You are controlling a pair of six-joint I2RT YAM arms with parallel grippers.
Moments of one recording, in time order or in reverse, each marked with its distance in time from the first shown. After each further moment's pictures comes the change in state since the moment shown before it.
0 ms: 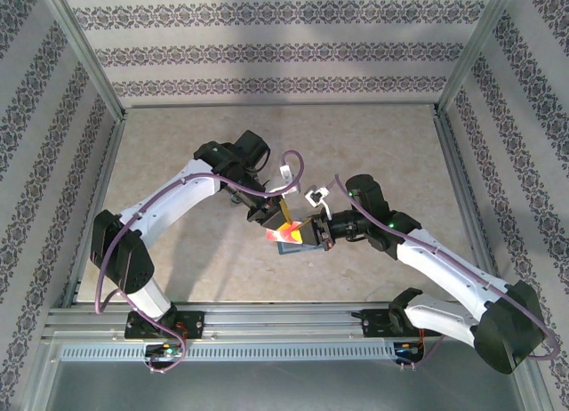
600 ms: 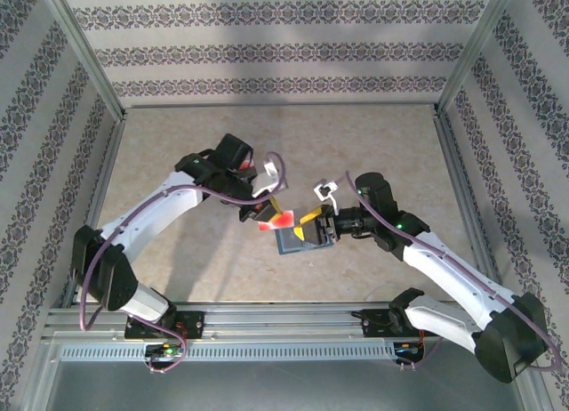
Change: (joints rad) left arm 0.086 -0.162 -0.213 0.277 -0.129 -0.091; right arm -0.050 -0.061 0.003 -0.014 0.062 0.013
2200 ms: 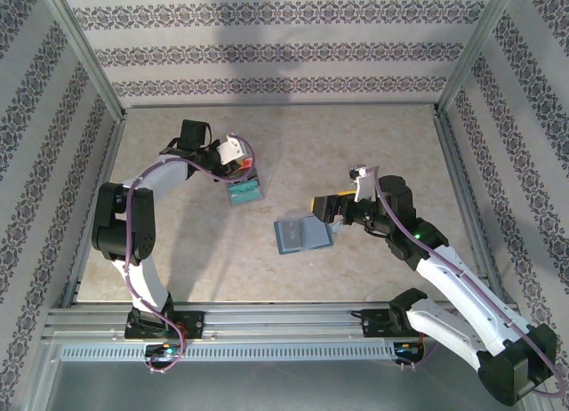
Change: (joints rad) left arm 0.388 0.328 -0.055 0.598 -0.174 0.403; right arm -0.065 -0.144 -0.012 -0.035 0.490 0.184
